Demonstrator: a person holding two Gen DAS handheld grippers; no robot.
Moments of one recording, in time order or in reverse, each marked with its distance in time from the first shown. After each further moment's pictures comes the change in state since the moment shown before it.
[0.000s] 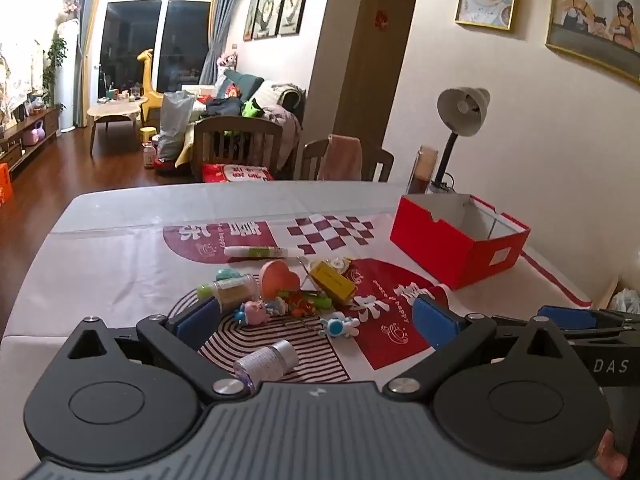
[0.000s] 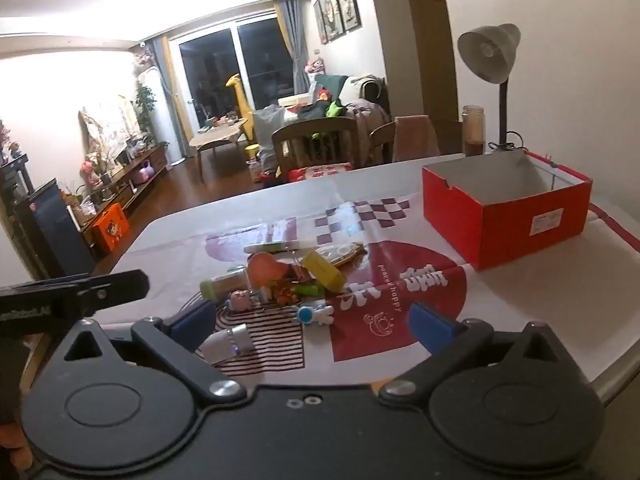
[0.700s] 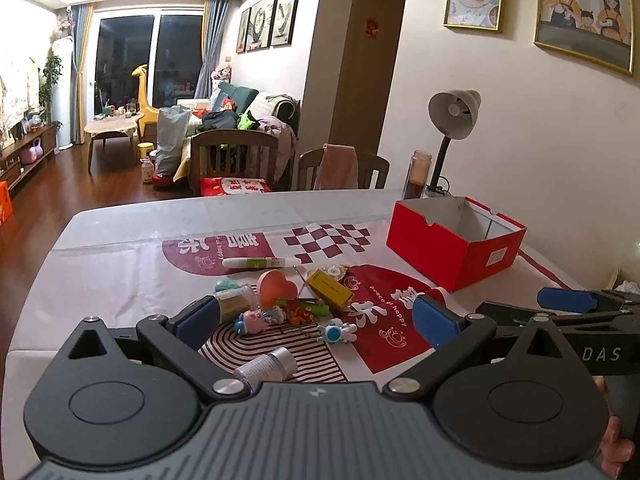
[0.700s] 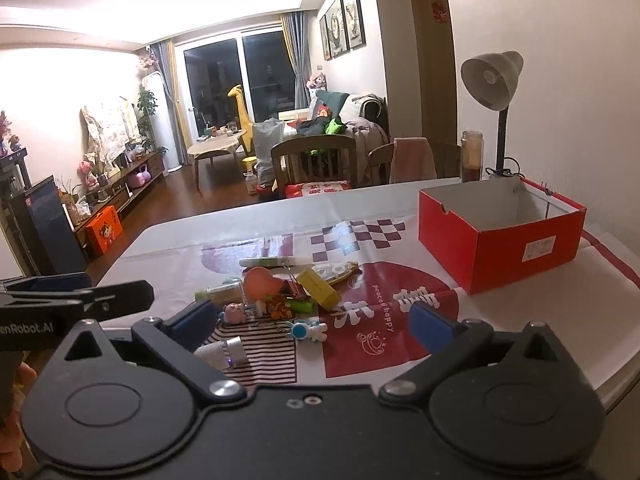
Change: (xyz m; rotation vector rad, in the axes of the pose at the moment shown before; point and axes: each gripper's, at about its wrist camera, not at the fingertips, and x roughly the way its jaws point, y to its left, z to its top) left arm -0.006 -0.010 -0.002 0.047 -0.026 0.001; right arm -0.006 0.009 0.003 -0.057 -0.044 -0.023
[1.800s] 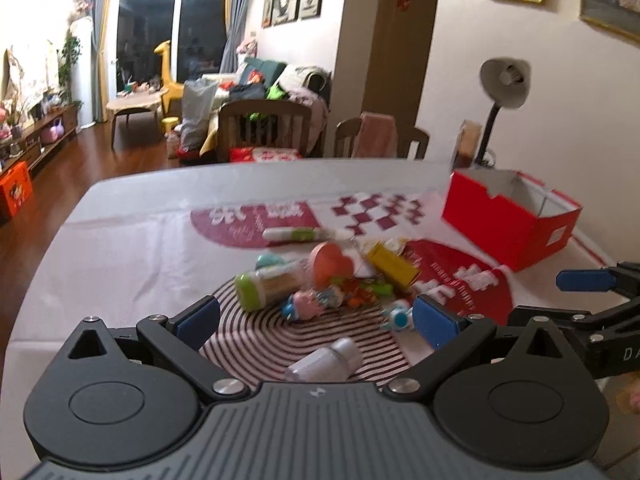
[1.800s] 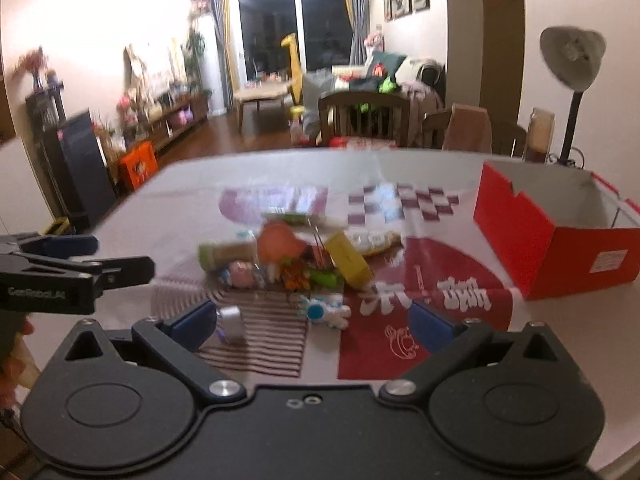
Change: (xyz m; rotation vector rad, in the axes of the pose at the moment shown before) left arm 0.075 0.051 -0.020 -0.016 0.087 0.096; right arm 0.097 -0.003 -0.005 -0.154 0.158 0.121
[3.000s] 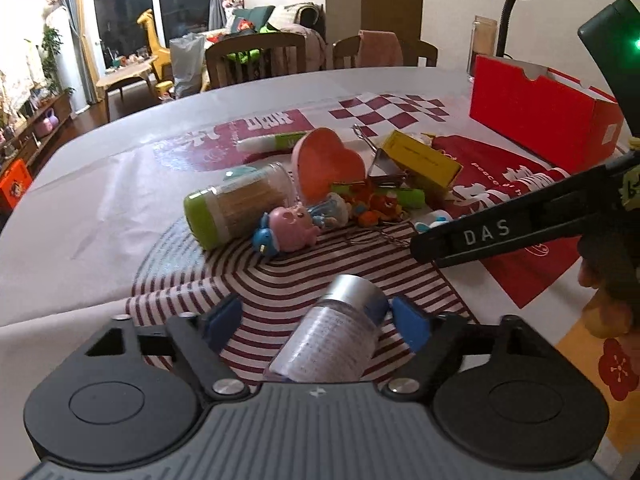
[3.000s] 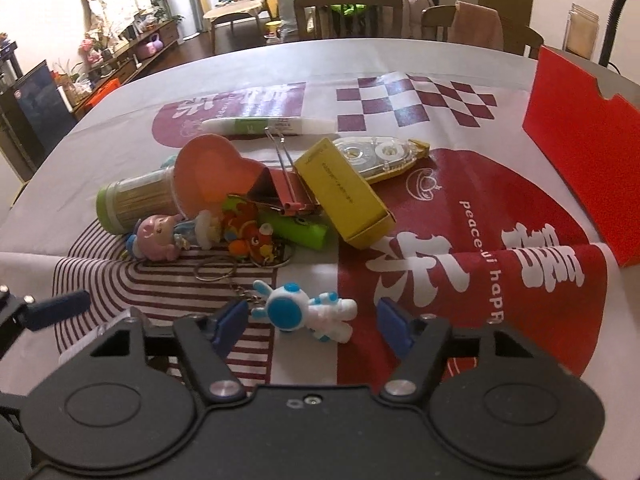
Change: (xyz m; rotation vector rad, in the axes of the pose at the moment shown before) left arm 0.117 -0.026 -0.046 0.116 0.177 0.050; right arm 0.161 -0.016 0.000 0.074 0.262 -0.038
